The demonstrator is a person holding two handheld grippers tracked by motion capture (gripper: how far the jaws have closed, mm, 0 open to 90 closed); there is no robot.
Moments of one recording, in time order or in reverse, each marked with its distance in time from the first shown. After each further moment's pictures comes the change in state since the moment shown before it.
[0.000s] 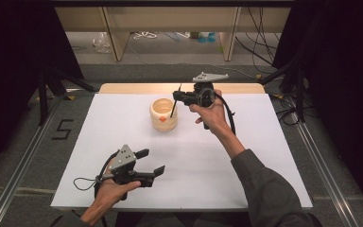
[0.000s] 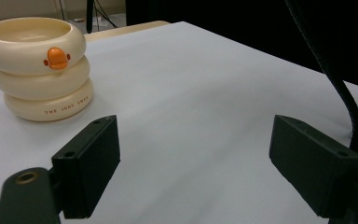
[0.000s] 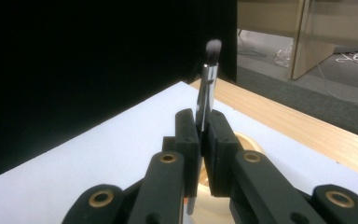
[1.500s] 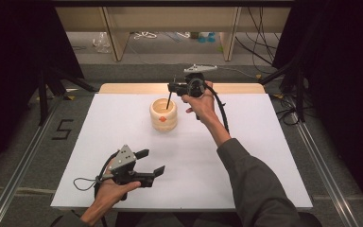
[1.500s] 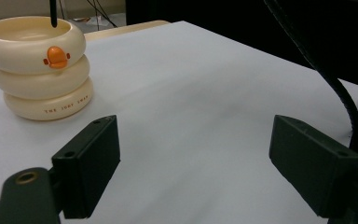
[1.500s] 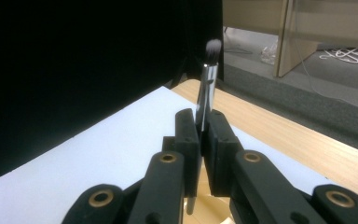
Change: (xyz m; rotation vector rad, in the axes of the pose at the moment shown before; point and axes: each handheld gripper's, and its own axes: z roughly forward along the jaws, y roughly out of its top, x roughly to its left) left arm -0.007 -0.002 0.000 0.001 0.005 -0.108; right arm -0.018 0.015 0.038 0.010 -0.065 0.014
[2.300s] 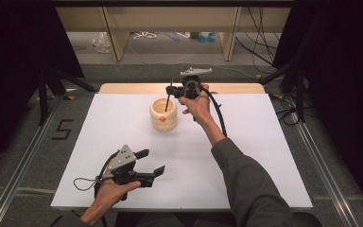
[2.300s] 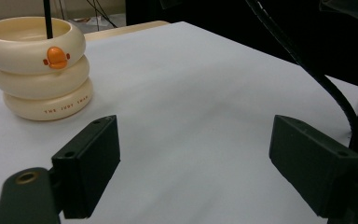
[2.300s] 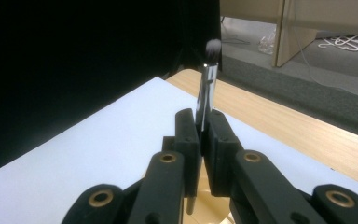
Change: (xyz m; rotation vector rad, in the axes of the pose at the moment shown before) left arm 0.000 0.000 0.000 -0.002 -0.001 -0.002; right arm -0.005 -0.011 0.020 0.036 -0.011 0.014
